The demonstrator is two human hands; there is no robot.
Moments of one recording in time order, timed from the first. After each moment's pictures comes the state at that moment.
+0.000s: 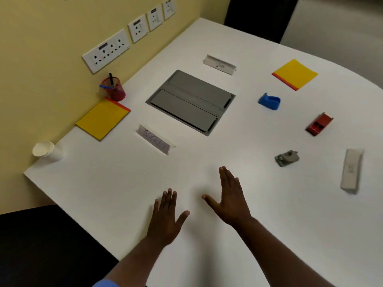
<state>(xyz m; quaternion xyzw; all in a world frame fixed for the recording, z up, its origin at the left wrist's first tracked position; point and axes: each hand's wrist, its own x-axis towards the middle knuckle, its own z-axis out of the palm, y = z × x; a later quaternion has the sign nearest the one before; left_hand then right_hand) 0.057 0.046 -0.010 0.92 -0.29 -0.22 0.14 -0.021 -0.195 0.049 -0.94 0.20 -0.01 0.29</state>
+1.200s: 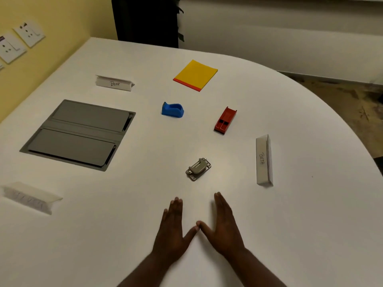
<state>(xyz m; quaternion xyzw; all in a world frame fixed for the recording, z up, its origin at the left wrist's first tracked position) -0.044 -0.289 -0.062 0.84 -0.46 -0.22 0.18 -0.188 -0.429 -0.050 -0.85 0.37 -0.09 0.35</state>
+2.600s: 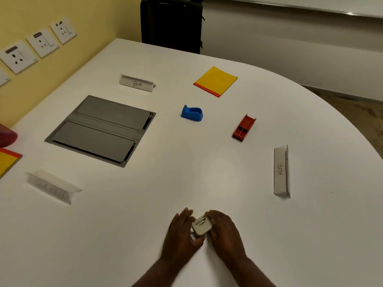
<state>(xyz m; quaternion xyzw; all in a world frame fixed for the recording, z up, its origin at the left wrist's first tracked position) -0.038 -0.274 -0.070 0.84 -0.45 -0.11 0.28 -0.156 -0.402 -0.060 -0.85 0.35 -0.08 0.37</state>
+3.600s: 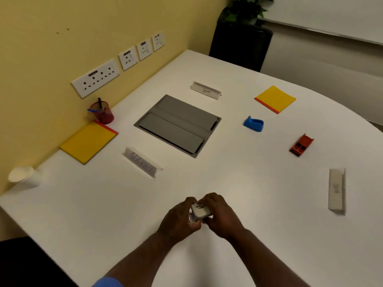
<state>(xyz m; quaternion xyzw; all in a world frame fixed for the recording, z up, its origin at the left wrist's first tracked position) 0.085 -0.074 0.025 0.86 -0.33 -0.18 0.35 -0.009 -0.242 0.044 -0.92 0.11 0.01 0.38</state>
